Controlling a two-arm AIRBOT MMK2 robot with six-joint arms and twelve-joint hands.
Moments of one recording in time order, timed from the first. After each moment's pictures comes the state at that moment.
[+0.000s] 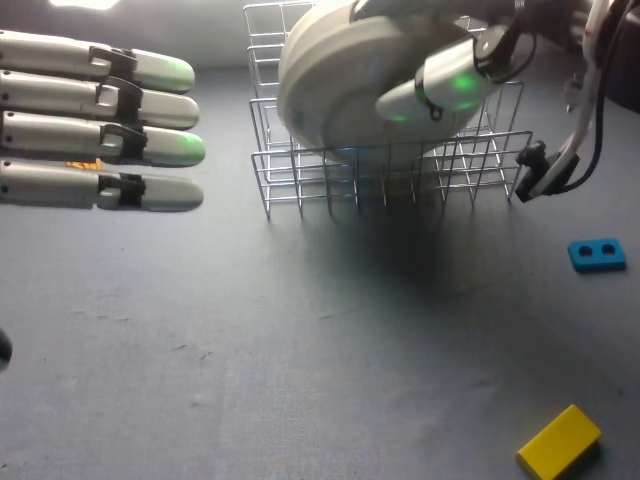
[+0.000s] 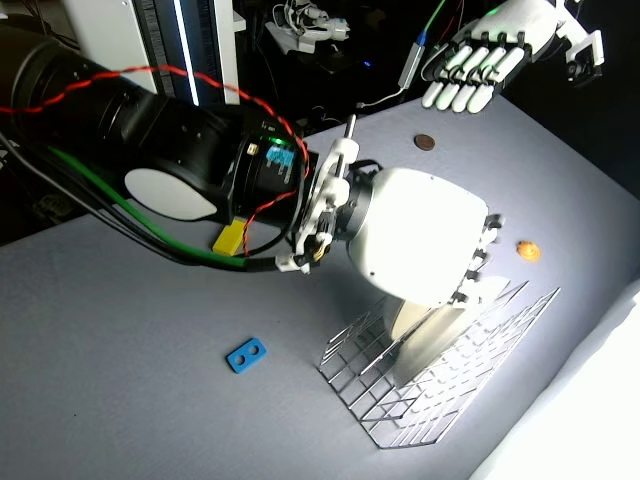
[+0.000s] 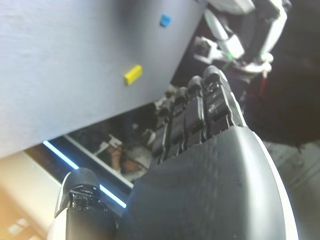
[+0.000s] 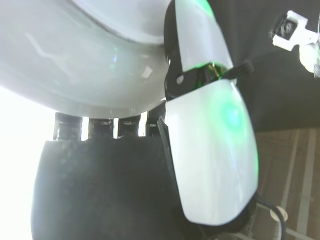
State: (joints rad) left arm 0.44 -0.65 1.27 1.46 -1.26 0.19; right arm -0.21 -1.19 1.24 0.12 0.29 -0.49
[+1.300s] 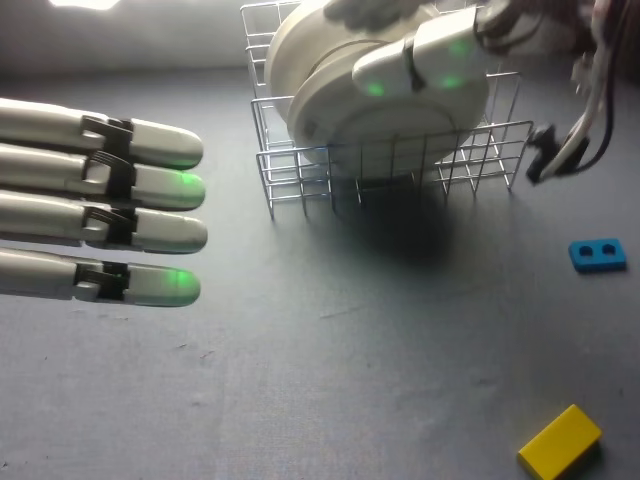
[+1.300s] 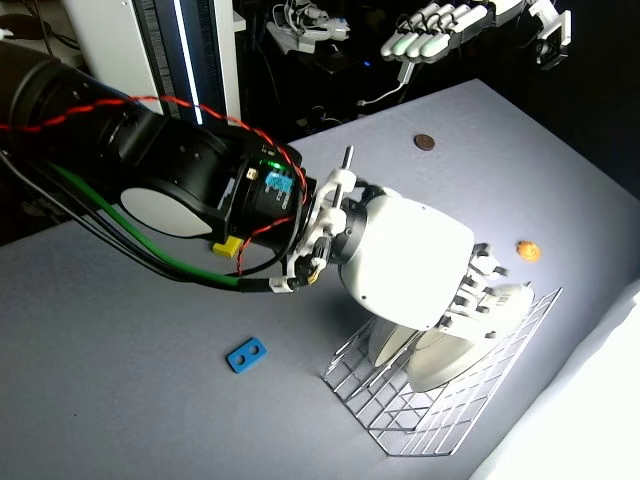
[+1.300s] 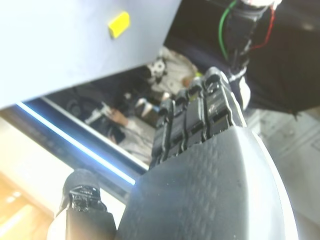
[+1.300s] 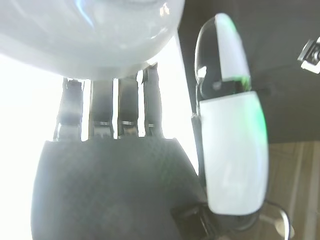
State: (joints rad) left arm 0.49 -0.59 1.18 1.41 -1.38 0.21; right arm -0.17 -1.17 1.24 0.09 0.27 -0.50
